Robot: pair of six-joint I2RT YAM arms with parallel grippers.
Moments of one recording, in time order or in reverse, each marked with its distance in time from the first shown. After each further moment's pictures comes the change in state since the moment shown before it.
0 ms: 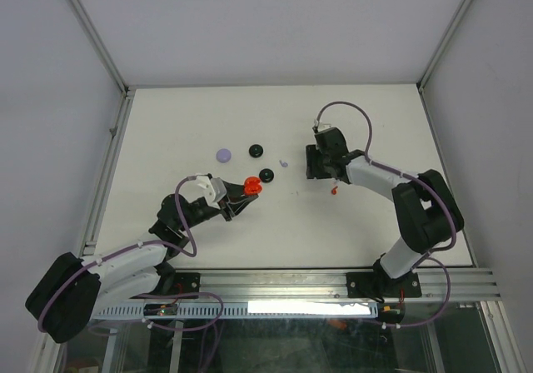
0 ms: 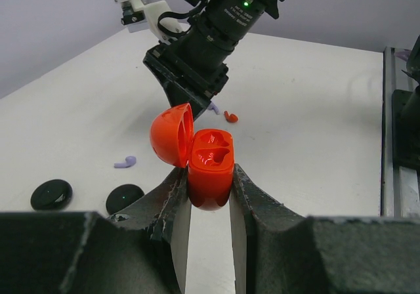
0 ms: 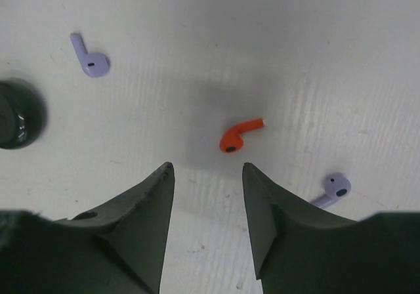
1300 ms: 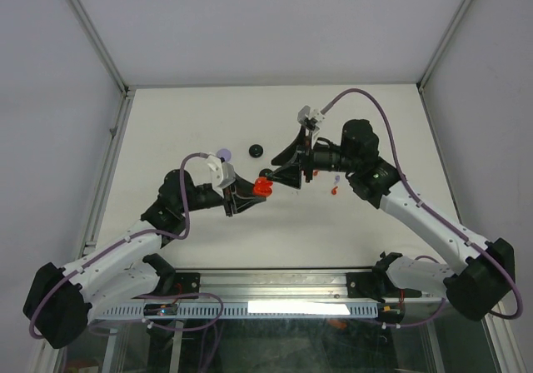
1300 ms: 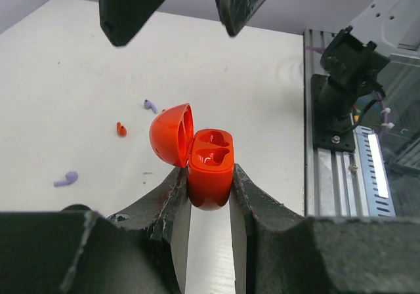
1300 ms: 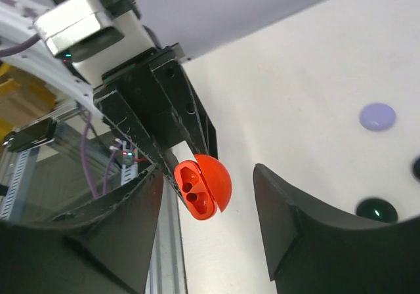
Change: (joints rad) left arm 0.000 -0.061 0.322 -0.500 0.253 -0.024; right arm 0.152 -0.468 0.026 0.338 -0.903 -0.064
